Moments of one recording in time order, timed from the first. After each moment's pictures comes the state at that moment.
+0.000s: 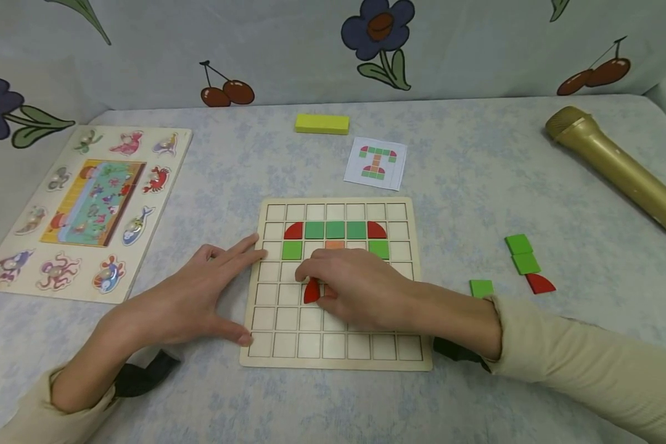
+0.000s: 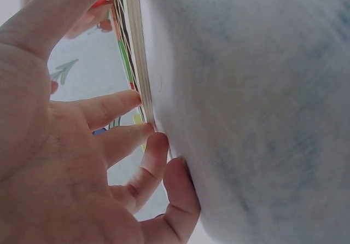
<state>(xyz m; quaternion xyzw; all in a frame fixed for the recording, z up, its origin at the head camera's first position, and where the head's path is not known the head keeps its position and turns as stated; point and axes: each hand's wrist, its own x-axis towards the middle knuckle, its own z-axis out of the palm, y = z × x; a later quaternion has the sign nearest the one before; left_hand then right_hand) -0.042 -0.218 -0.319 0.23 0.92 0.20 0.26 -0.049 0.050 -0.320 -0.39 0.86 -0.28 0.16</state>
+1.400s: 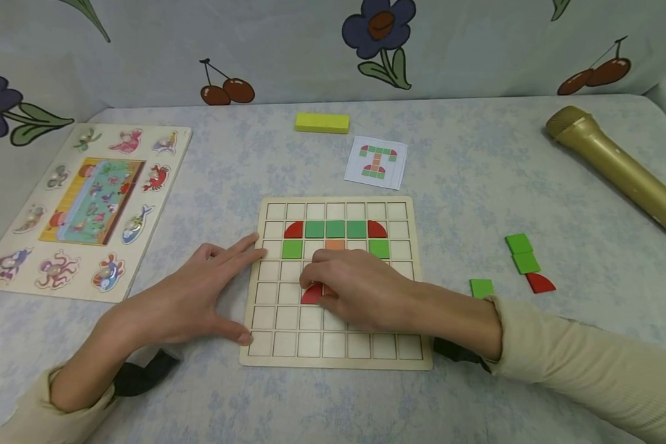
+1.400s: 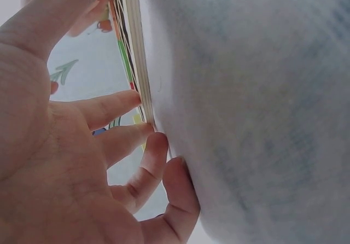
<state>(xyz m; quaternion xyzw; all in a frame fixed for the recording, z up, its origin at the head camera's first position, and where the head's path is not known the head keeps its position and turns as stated) -0.041 -0.219 -0.319 0.23 0.92 0.19 0.27 -0.048 0.050 -0.322 -0.40 0.86 -0.28 0.17</state>
